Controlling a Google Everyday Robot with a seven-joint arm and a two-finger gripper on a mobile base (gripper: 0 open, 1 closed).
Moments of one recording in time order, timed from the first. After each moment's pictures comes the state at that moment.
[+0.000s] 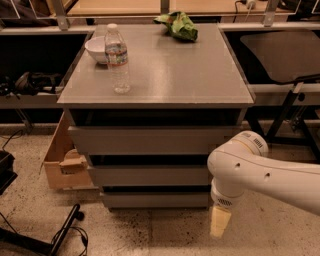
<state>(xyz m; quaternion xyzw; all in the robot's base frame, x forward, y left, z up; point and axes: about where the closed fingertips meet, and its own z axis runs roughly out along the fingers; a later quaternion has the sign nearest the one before) 0.427 -0.195 0.602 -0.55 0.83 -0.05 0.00</state>
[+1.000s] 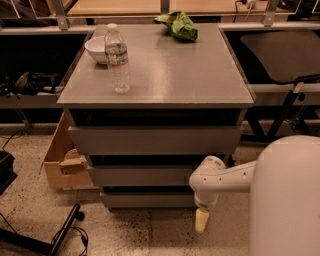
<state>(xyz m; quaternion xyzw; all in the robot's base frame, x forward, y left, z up) 0.512 -0.194 0.389 -0.55 0.83 -0.06 -0.02</state>
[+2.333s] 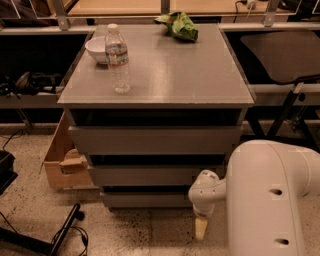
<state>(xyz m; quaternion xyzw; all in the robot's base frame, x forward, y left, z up) 0.522 -0.198 0.288 -0.58 0.81 -0.06 -0.03</state>
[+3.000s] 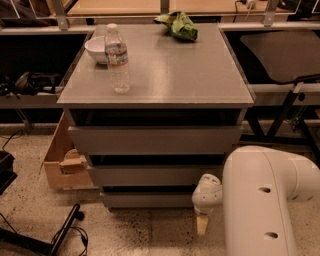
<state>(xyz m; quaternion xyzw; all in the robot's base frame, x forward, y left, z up) 0.557 -0.202 0.248 -0.64 0.77 -0.08 0.03</state>
